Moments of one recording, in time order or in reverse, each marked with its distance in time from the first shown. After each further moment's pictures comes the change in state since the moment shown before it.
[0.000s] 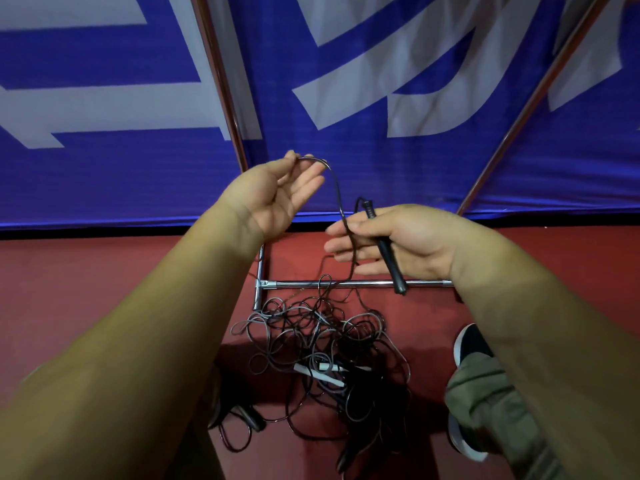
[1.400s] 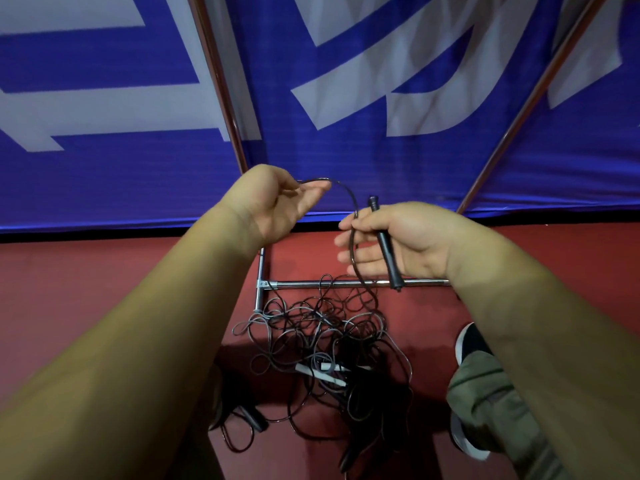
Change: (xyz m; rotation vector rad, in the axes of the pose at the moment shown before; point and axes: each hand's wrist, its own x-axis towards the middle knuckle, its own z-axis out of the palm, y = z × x) left_hand -0.002 -0.002 -0.004 0.076 0.009 -0.101; right_hand 0.001 -0.002 0.008 0.272 0.088 0.040
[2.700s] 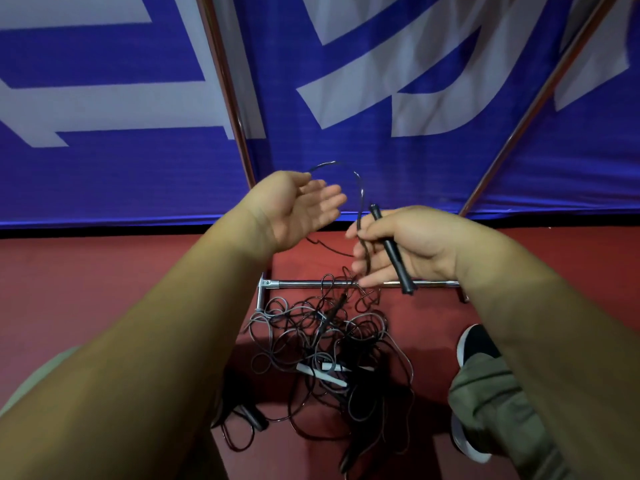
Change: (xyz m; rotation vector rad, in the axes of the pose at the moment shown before) left_hand 0.002 -0.014 0.004 0.148 -0.011 -0.078; right_hand 0.002 0.004 -0.005 -0.189 -0.005 -0.002
